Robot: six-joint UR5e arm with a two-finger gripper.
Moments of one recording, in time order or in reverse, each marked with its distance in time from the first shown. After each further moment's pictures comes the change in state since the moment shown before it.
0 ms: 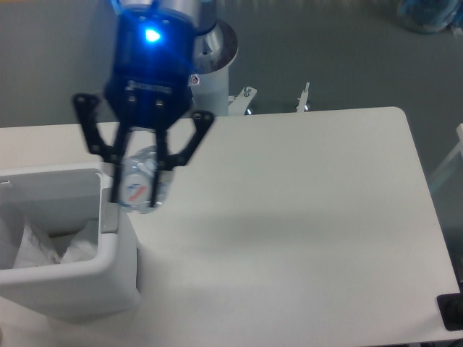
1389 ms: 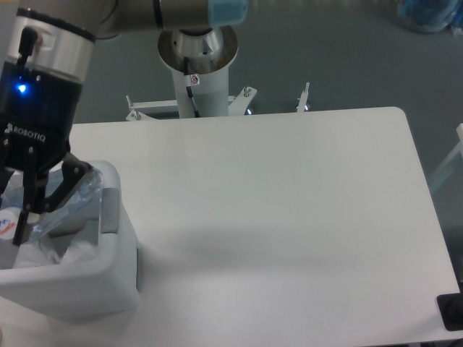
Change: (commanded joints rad) arm -0.137 -0.106 0.000 0.006 0.000 -0.002
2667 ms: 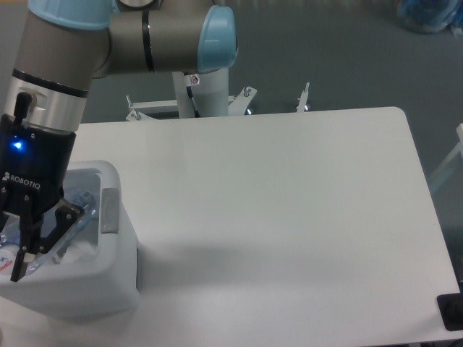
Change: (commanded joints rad) arm -0.020 -0.011 -0.055 0.023 0.005 0.002
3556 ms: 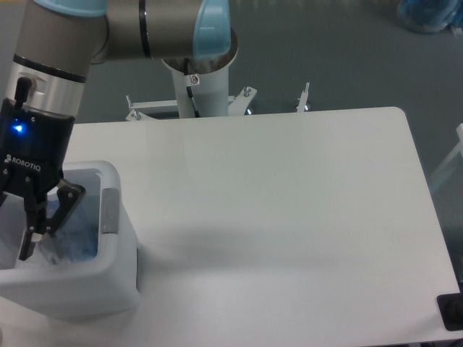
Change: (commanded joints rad) arm 0.009 0.031 -0.038 -0.003 0.008 0.031
